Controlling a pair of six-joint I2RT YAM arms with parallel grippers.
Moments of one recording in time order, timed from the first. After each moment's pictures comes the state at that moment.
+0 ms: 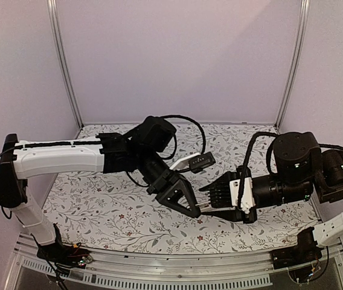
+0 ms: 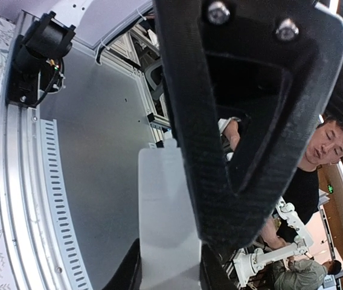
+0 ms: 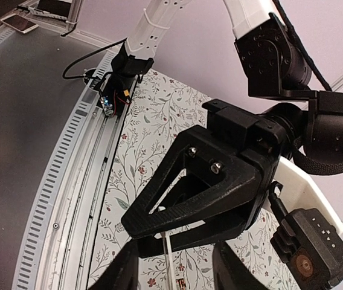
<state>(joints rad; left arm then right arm) -1.09 1.67 1.36 -0.32 1.26 -0.34 1.46 1.08 1.16 -0.52 0.07 -0.57</state>
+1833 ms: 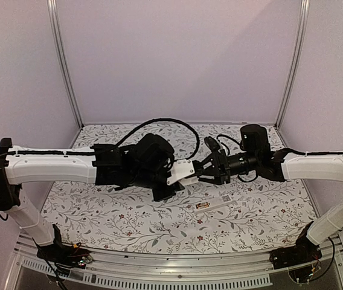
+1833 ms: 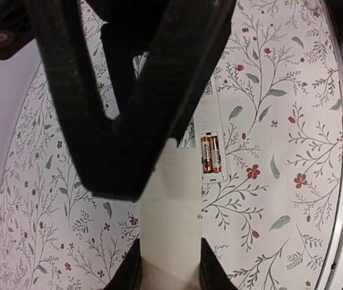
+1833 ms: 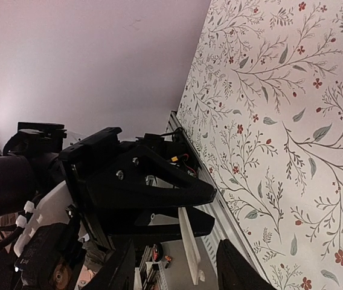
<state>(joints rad) -1.16 1.60 1.24 -0.43 -0.14 0.35 0.71 1.47 0.84 0.24 -0.90 0.95</state>
